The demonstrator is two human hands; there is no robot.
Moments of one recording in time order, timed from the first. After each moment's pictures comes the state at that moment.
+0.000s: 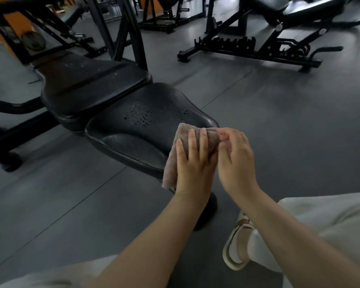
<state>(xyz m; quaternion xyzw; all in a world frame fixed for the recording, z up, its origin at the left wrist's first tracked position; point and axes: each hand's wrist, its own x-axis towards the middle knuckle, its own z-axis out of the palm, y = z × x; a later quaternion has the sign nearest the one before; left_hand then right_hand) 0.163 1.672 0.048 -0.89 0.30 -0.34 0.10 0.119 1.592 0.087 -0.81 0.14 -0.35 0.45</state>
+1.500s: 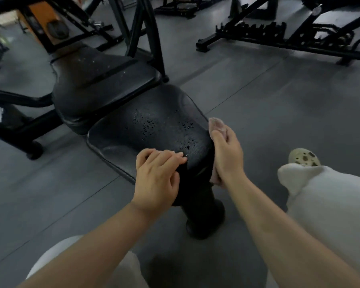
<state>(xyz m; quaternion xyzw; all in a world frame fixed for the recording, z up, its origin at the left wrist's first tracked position) 0.209 1.724 0.090 -0.87 0.34 -0.29 -0.19 0.212 1.565 0.080 -0.68 0.25 -0.17 0.67</state>
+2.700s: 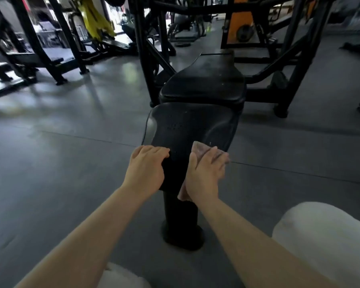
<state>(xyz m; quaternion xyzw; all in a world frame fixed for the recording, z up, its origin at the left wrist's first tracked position) 0.154 1.613 0.118 -0.96 -0.20 -0.21 -0.04 0.232 1.512 0.085 -0.89 -0.16 0.08 0.42</state>
